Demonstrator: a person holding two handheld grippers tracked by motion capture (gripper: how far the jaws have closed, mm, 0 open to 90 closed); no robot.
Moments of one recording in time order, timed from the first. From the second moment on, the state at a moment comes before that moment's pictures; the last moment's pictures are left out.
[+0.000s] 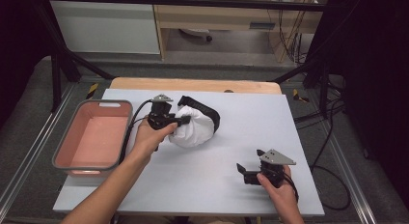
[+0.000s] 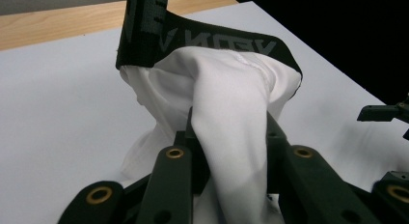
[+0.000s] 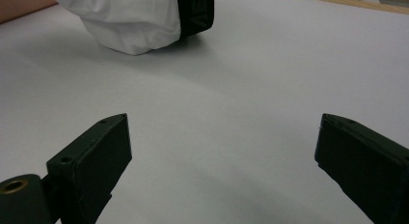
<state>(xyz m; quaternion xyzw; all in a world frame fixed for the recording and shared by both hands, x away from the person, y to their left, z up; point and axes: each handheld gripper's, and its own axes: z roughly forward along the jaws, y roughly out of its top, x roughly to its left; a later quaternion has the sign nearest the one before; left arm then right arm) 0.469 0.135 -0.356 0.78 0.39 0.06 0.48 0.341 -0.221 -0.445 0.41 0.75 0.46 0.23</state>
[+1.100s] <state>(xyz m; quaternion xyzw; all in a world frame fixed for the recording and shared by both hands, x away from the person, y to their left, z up) 0.462 0.121 -0.380 0.80 0.38 0.06 0.45 0.342 -0.221 -0.446 0.41 0.75 0.46 0.23</state>
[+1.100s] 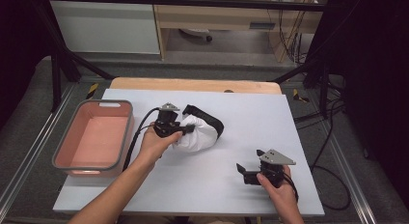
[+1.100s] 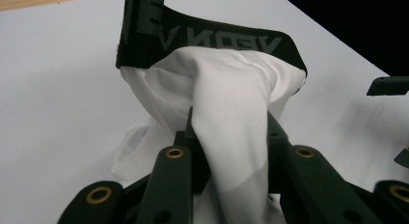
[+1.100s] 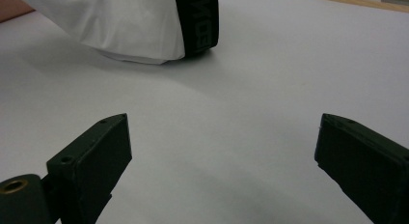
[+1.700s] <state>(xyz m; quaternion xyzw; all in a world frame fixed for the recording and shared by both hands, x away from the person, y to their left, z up) 0.459 0.118 -0.388 0.80 0.39 0.05 0.45 0.342 -0.221 -0.446 0.41 0.75 0.46 0.23</state>
